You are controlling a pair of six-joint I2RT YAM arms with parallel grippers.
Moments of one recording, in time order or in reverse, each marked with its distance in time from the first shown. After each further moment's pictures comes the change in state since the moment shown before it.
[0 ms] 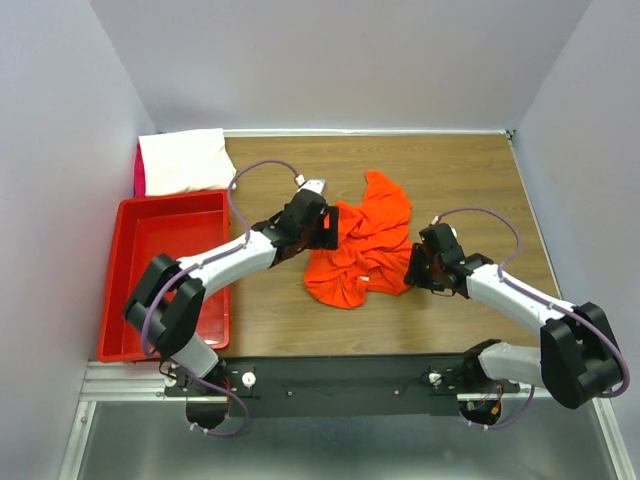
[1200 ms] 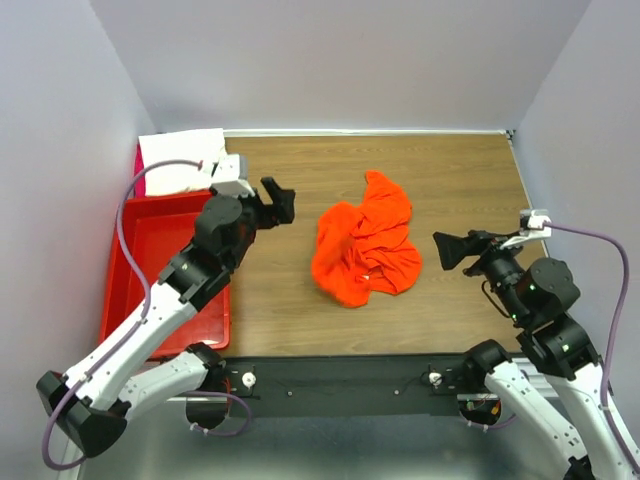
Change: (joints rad) left arm 0.045 -0.574 0.035 0.029 -0.201 0.053; right arm 0.011 -0.836 0.174 -0.031 0.032 -0.198
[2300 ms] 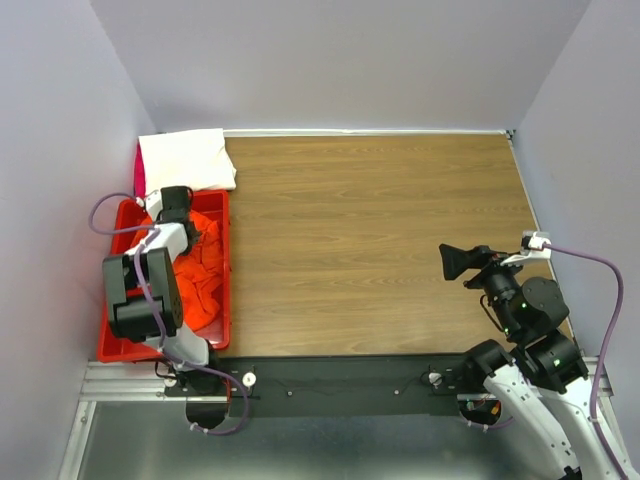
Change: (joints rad) left arm 0.837 0.665 -0.137 -0.059 0.010 -0.137; right arm 0.000 -0.144 -0.166 -0.013 0.104 0.052
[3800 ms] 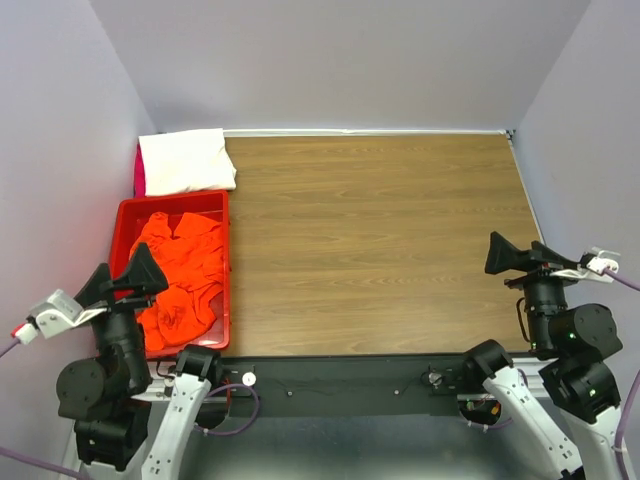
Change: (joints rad) left arm -0.383 -1.549 0.075 -0.308 -0.164 0.227; right arm 0.000 -0.069 0.188 -0.024 0.269 -0.189
